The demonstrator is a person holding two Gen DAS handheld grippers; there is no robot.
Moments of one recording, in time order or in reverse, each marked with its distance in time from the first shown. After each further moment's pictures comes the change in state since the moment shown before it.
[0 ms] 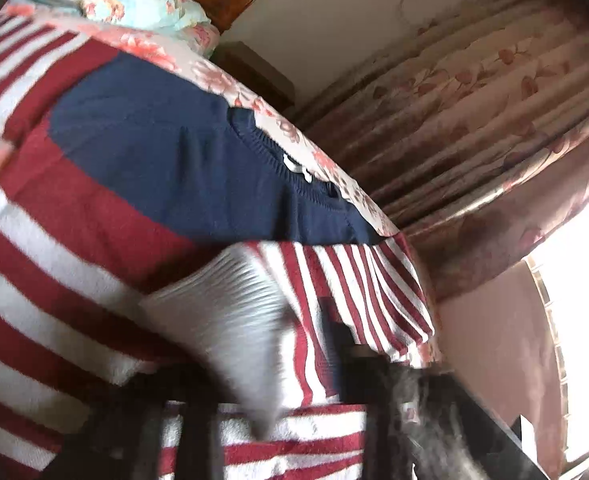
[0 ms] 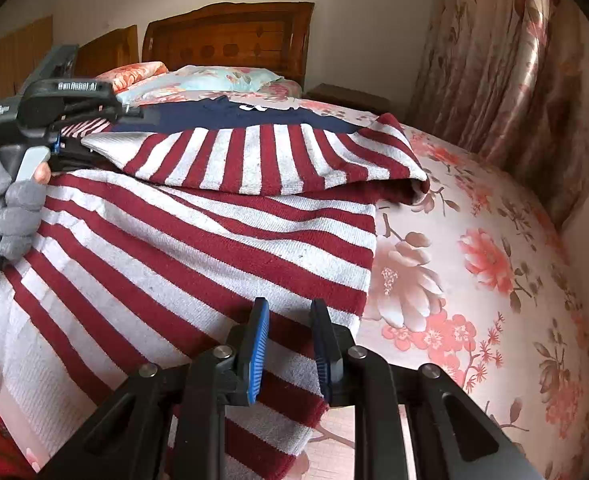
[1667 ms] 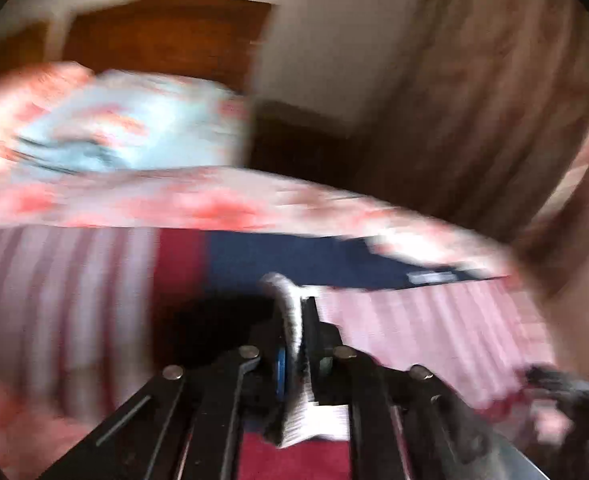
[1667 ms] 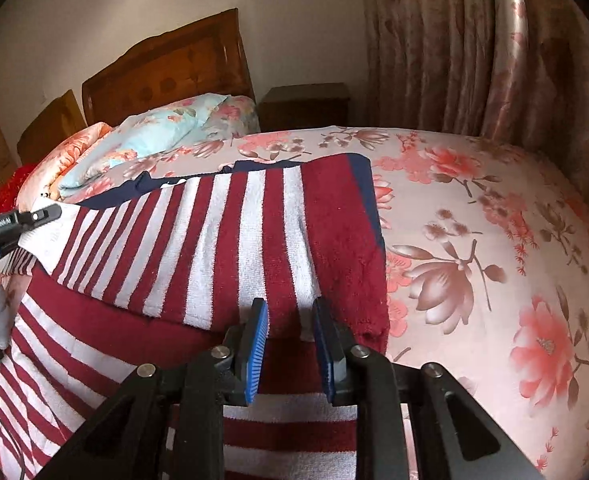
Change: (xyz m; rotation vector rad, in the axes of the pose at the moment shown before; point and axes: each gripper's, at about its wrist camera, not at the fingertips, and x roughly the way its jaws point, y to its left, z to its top) left arm -0.003 0.031 0.116 0.330 -0.157 0.469; right arm 0.090 -0.040 0.106 0.299 -0.013 -0.001
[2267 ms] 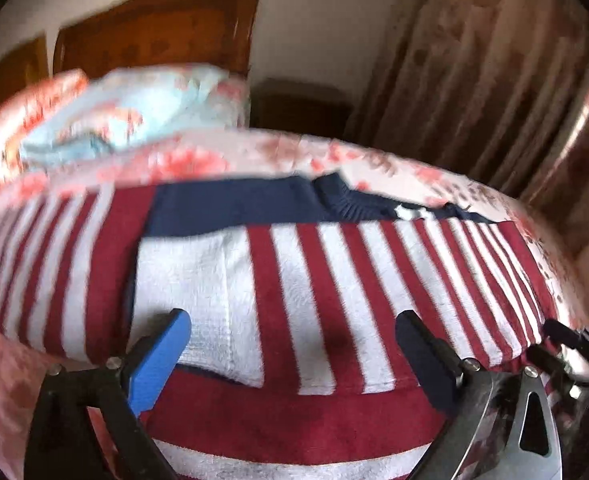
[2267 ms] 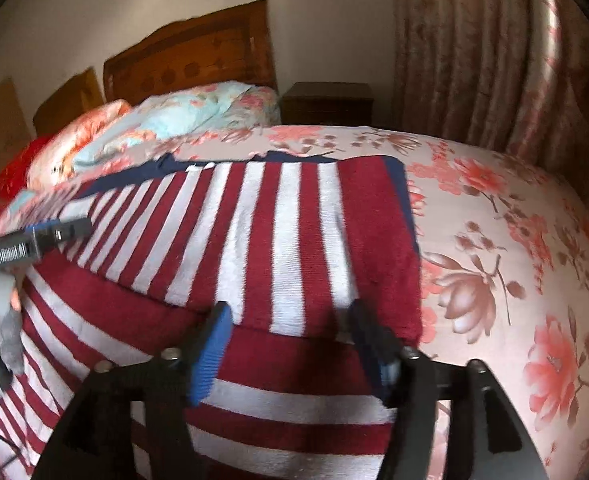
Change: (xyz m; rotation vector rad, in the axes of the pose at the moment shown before) left arm 0.013 -0.060 -0.035 0.074 0.103 -0.006; right arm 0.004 0.023 0.000 -0.117 0.028 0.020
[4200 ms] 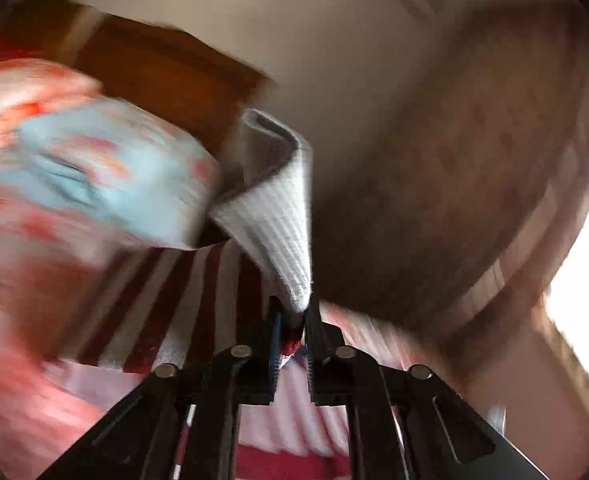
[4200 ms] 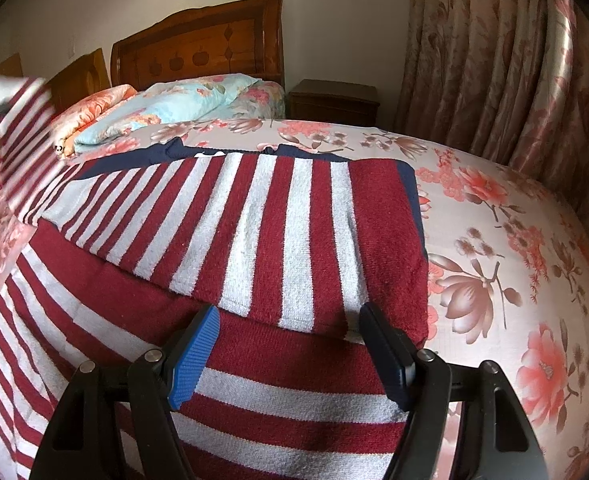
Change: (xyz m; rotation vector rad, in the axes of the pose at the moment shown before) left arm -0.104 0.035 0.045 -0.194 -0.291 -0.350; right arm -0.006 0.006 -0.005 -0.045 0.012 -0.013
